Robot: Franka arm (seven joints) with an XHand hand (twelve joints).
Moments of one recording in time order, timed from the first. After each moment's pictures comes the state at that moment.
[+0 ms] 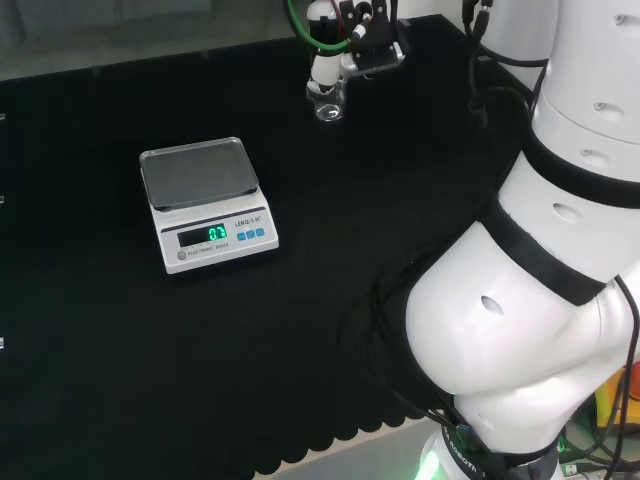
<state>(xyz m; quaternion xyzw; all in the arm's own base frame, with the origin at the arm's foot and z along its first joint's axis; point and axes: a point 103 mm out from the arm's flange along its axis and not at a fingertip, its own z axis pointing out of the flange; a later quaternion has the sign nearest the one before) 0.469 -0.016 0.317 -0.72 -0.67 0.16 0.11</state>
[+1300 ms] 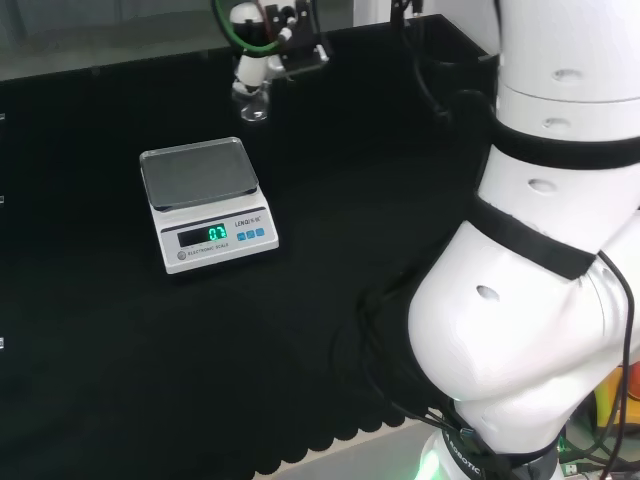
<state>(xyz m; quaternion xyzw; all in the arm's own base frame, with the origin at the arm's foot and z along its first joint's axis) 0.541 0.081 0.294 -0.66 -0.72 0.14 0.12</state>
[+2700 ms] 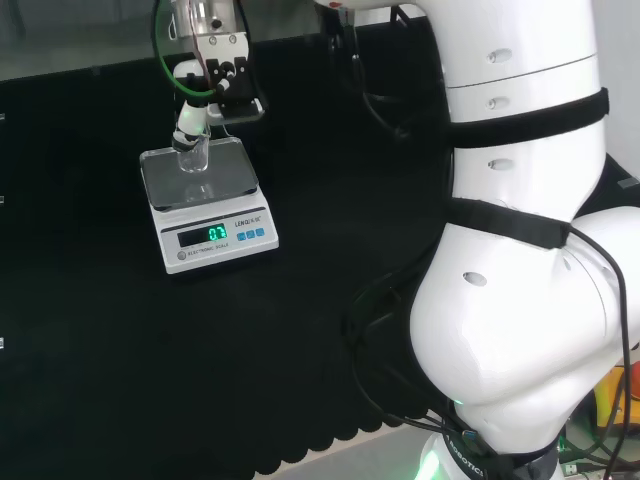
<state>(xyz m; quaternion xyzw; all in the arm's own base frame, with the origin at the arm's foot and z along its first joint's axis) 0.567 0.165 0.209 -0.63 -0.74 0.14 0.21</state>
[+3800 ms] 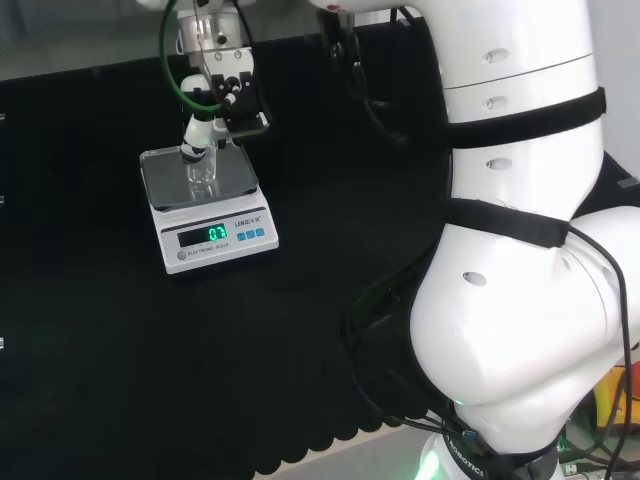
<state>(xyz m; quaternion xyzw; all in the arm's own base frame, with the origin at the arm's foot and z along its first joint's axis) 0.564 0.161 0.187 -0.64 -0.73 0.15 0.20</state>
